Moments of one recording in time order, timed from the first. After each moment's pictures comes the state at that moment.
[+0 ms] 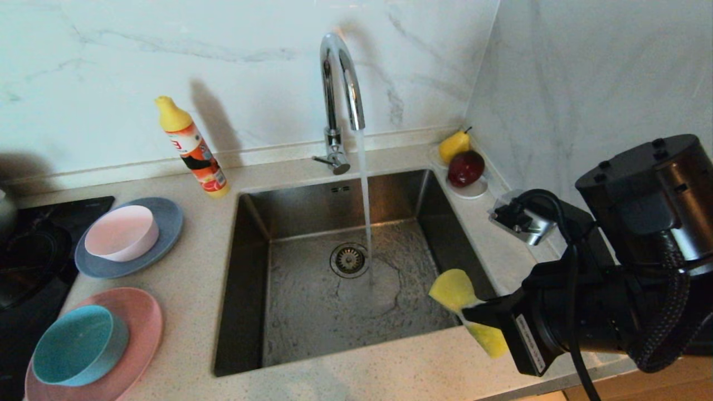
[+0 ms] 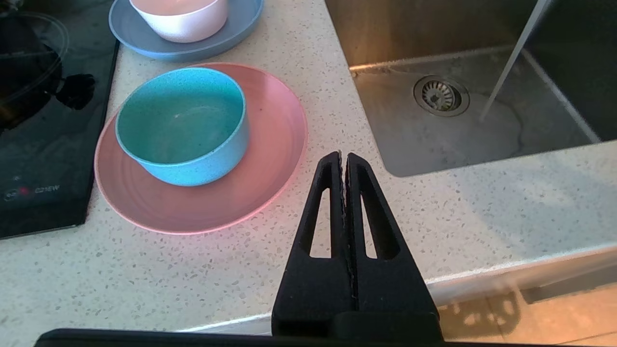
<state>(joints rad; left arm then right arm) 0.00 0.00 0.00 -0.02 -0.02 0.05 0.80 1.47 -1.14 0.34 -0.06 0.23</state>
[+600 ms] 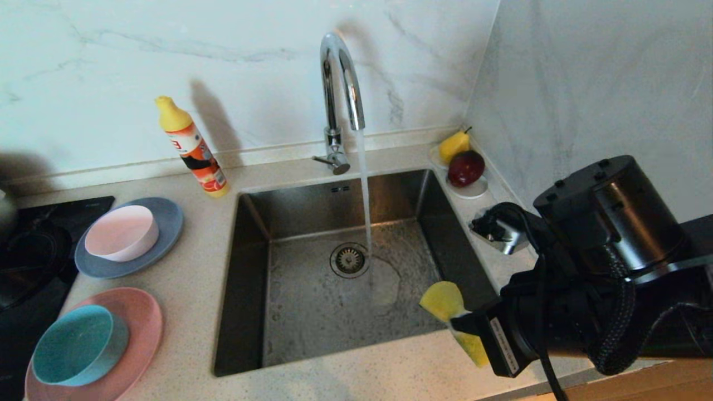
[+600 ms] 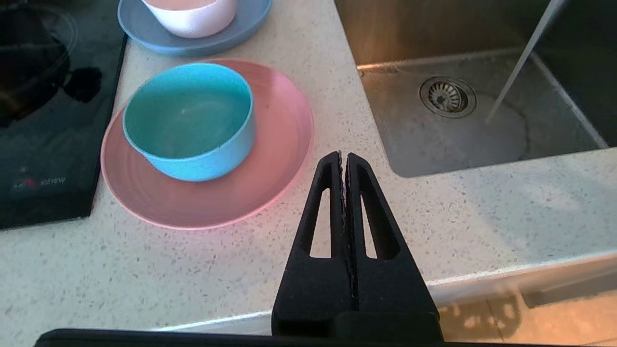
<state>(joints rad) 0.00 0.00 0.00 -0.02 0.00 0.03 0.81 1.53 -1.15 0.34 -0.06 0.31</state>
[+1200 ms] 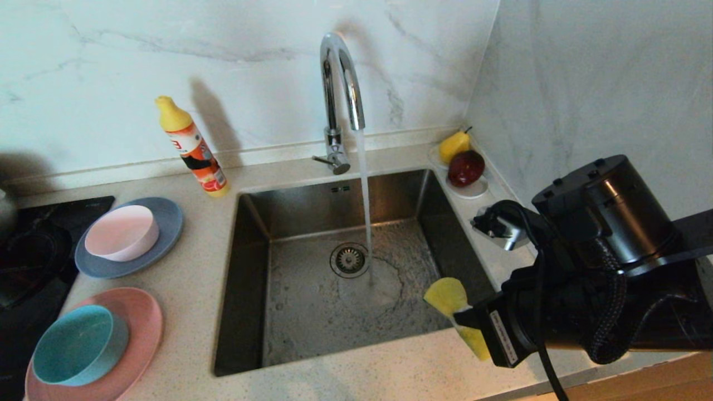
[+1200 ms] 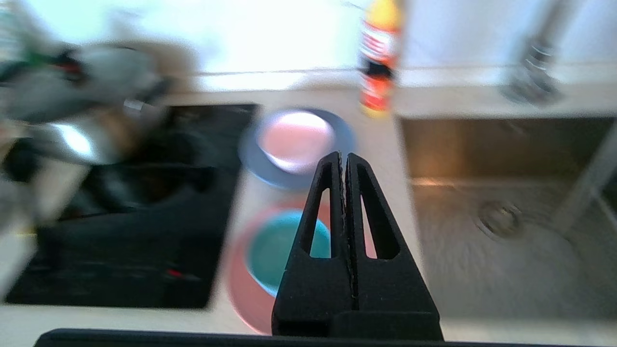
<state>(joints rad) 0.00 0.33 -0.60 0.08 0.25 0.06 0.78 1.54 -1.15 0.34 -0.06 0.30</state>
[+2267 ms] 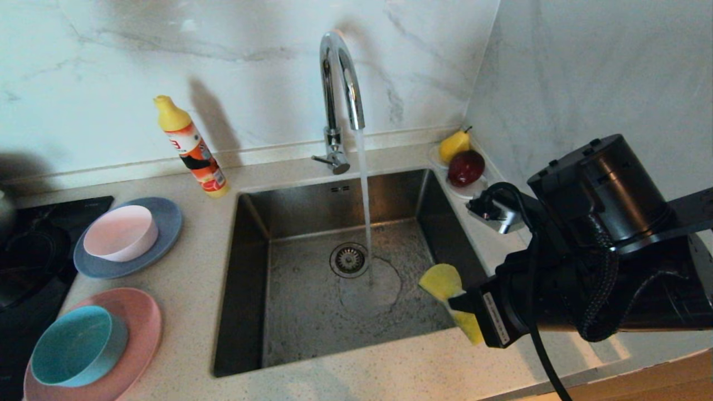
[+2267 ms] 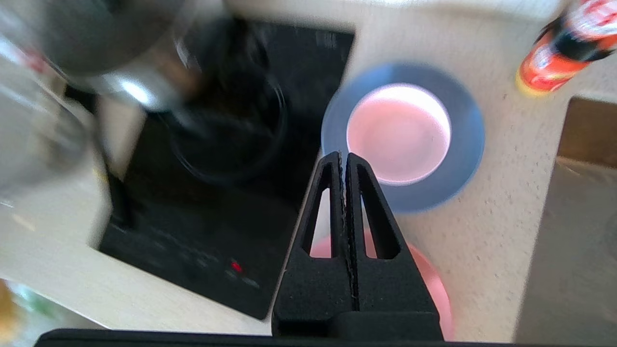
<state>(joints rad) 0.52 1.38 -1.48 0.48 0.01 0.04 0.77 1.56 -1.21 0.36 -0.06 0.29</state>
